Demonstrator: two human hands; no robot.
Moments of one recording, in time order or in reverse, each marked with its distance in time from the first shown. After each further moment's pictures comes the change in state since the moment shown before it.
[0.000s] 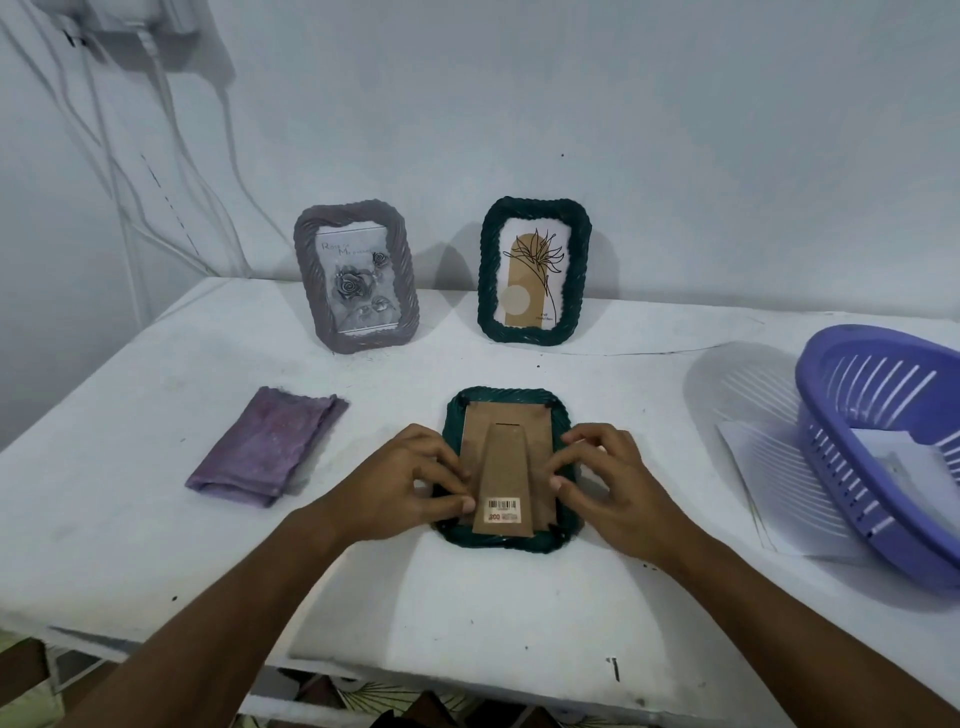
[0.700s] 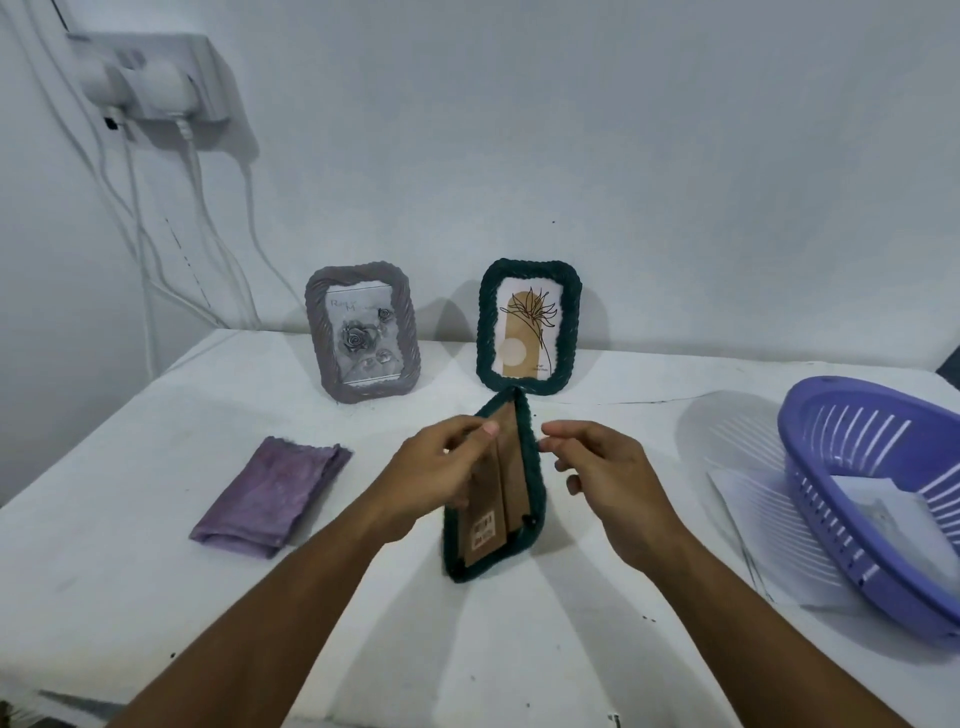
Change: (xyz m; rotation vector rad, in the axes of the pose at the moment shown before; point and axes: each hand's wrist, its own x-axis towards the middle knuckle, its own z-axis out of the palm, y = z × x) left_hand 0.047 0.068 -0.031 -0.572 0.148 -0.532; right_hand 0.038 -0.083 -0.026 0.586 0.269 0.431
